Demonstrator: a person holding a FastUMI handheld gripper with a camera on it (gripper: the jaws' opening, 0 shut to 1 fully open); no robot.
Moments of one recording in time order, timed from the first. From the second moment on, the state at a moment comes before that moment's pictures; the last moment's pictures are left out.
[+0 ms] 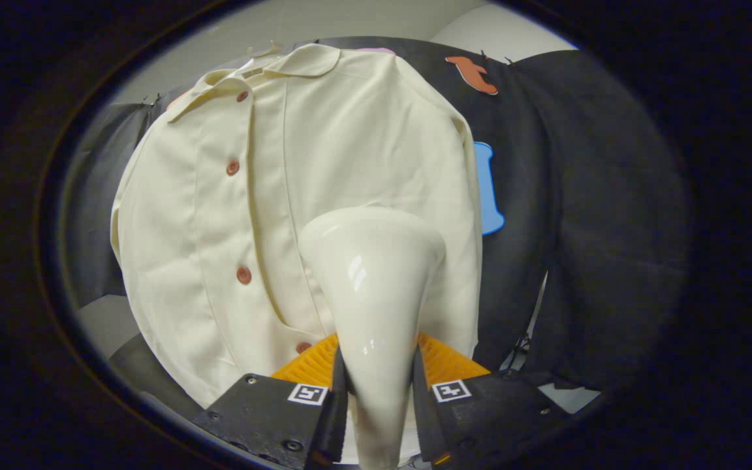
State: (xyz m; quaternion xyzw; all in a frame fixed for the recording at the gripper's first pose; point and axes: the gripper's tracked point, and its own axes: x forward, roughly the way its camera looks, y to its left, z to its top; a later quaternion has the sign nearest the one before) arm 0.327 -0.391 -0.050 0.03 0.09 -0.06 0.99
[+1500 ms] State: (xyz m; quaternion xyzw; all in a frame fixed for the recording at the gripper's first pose) arm 0.170 -0.325 -0.206 -0.03 0.18 -0.13 0.97
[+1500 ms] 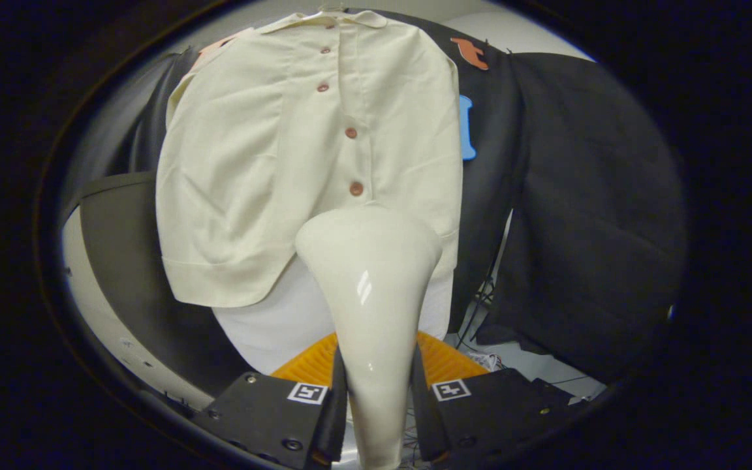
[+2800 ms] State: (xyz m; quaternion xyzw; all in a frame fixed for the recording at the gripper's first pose) arm 0.049 -0.065 0.000 -0.02 -0.02 -0.06 1.00
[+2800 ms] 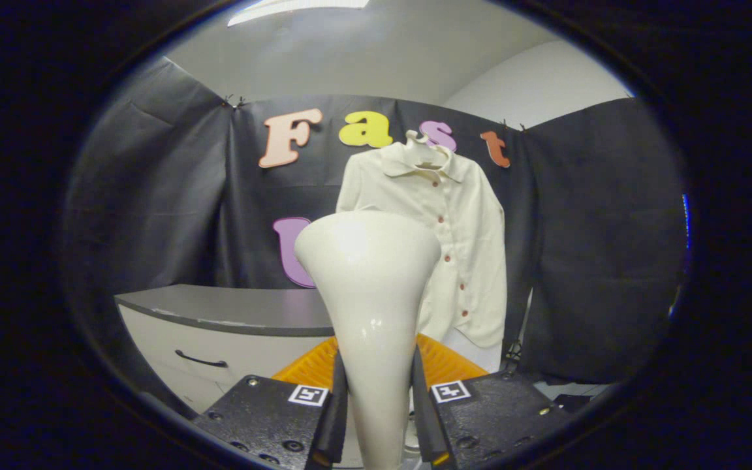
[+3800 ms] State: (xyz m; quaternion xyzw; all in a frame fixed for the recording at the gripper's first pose) arm -0.044 0.002 0.038 -0.04 -0.08 -0.01 1.00
